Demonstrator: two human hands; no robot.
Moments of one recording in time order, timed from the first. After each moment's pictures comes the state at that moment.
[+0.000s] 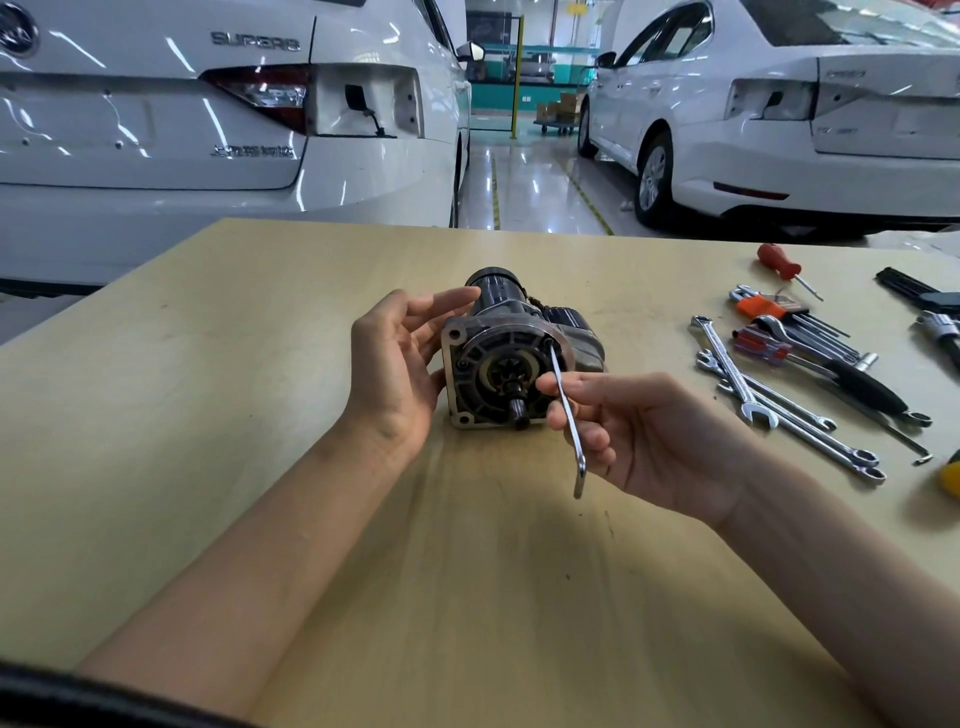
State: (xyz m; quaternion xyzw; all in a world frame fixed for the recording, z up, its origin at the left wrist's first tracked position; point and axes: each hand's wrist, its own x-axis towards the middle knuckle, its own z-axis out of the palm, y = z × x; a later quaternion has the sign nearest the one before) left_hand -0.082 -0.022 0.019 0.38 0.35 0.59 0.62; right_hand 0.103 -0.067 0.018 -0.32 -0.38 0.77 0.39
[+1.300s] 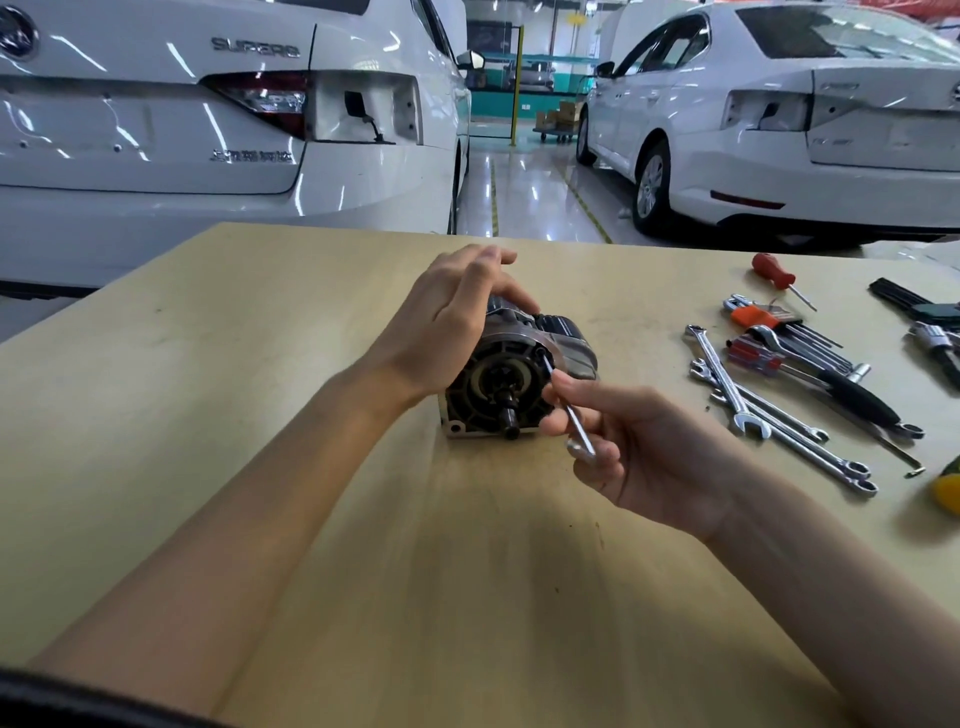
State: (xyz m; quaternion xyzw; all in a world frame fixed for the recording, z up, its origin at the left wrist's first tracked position) left_hand -0.072 0.011 0.034 0.78 0.39 0.43 0.24; right_hand 0.097 -0.072 0.025 -0.38 -0.35 0.76 0.40
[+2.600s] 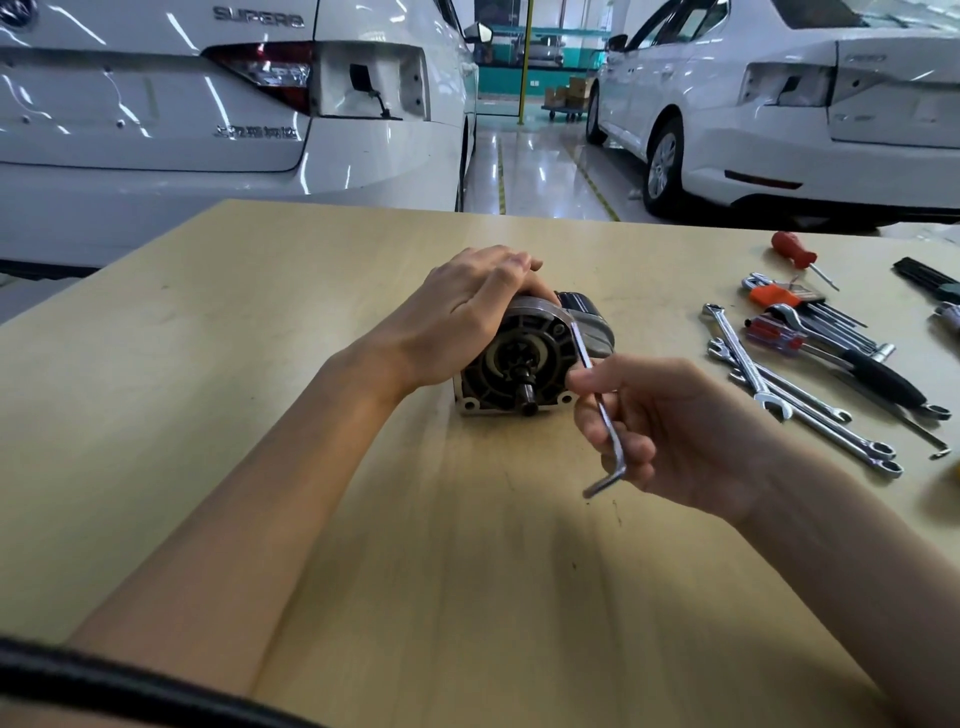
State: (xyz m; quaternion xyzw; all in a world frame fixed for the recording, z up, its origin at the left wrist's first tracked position) left_hand -0.081 0.012 0.027 0.83 0.37 0.34 0.25; right_hand 0.098 -0.078 0.031 -0.41 -0.42 0.72 0.37
